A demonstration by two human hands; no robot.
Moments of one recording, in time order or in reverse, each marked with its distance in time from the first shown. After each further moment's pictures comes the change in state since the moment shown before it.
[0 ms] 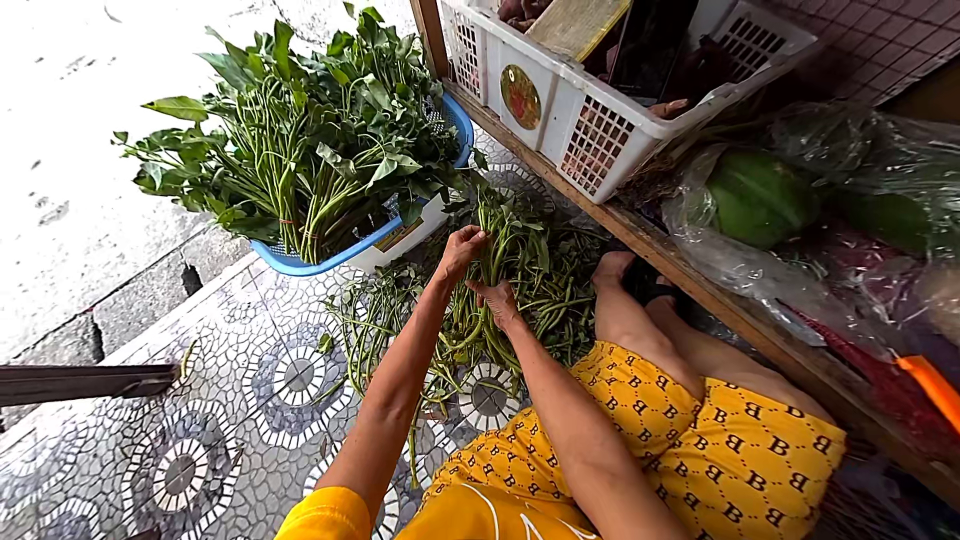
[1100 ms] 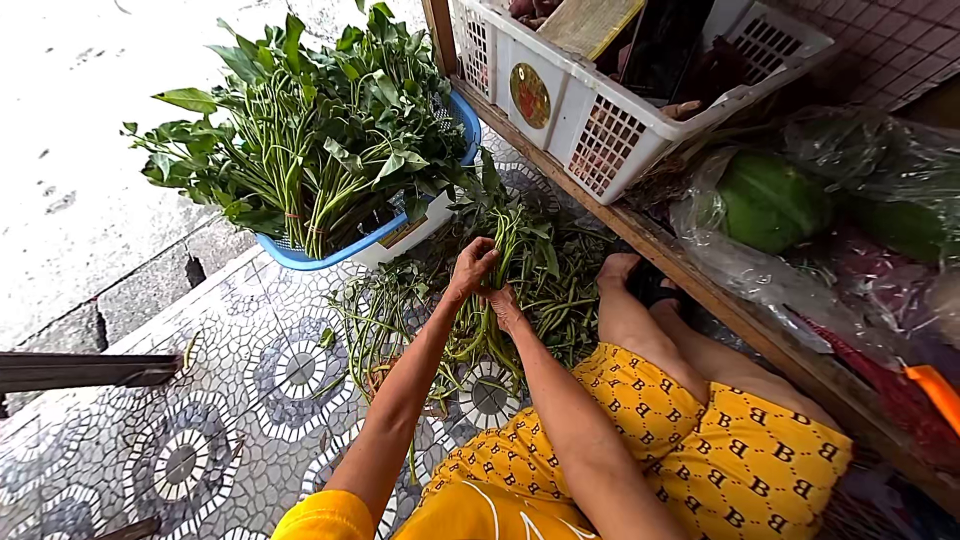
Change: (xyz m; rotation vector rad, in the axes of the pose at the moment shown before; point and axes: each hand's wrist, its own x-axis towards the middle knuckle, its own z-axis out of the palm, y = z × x) left_hand -0.045 -0.030 0.004 0.195 -0.059 0.123; right_hand 0.001 0.011 -0.005 0.042 -0.019 0.107
